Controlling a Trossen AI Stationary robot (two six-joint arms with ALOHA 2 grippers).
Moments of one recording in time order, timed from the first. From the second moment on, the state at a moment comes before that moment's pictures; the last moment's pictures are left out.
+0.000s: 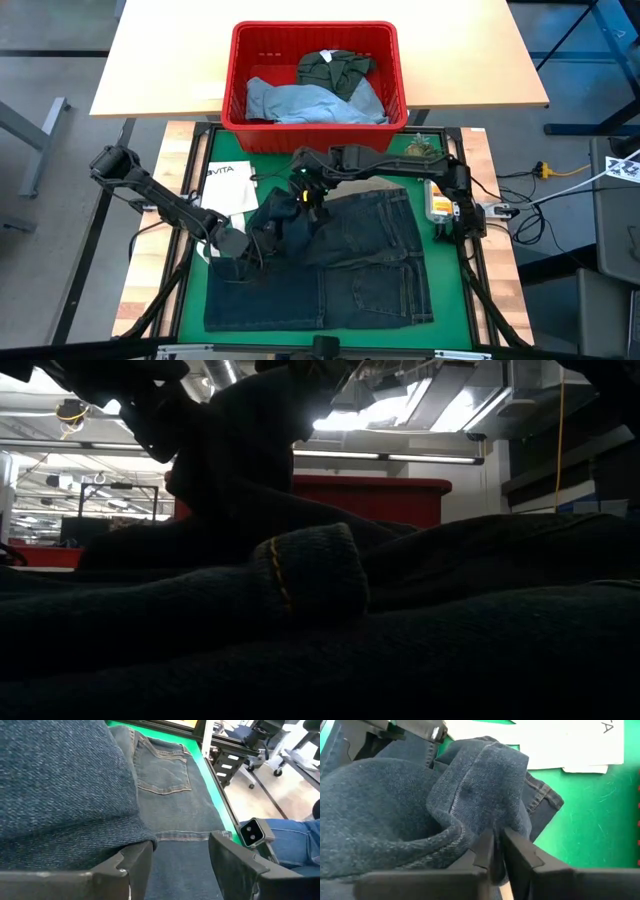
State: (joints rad) left arm -0.49 1.30 0.59 0.26 -0.22 -0.44; right arm -0.43 2.08 2.03 -0.92 -0.20 -0.31
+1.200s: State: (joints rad) left arm -0.49 1.30 0.59 0.26 -0.25 -0.44; right arm -0.61 1.89 2.14 -1.57 -0.16 -0.34
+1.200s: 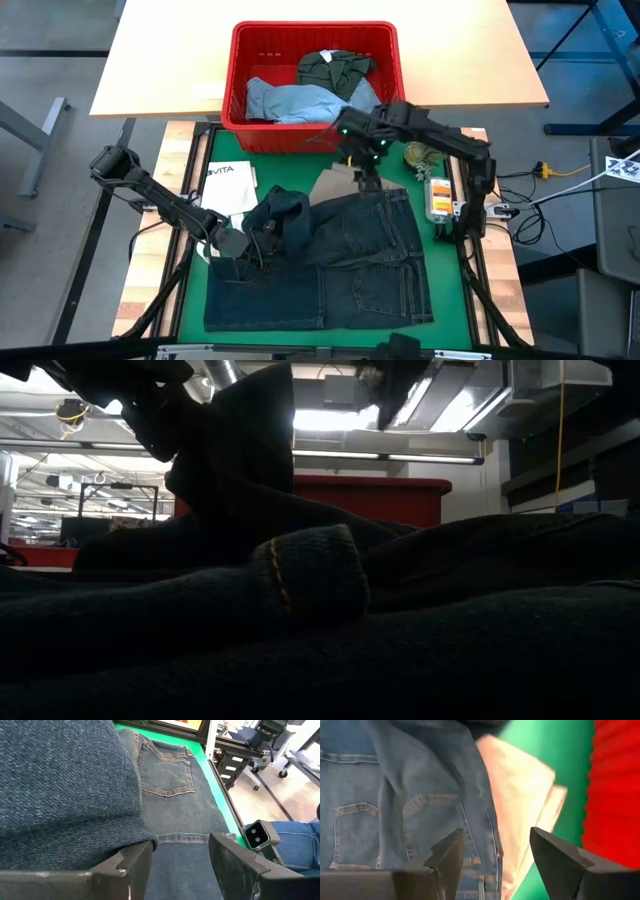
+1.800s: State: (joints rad) left arm -0.49 1.30 0.59 0.26 -0.29 -0.44; right arm -0.71 1.80 1.47 -1.42 0.04 -0.35
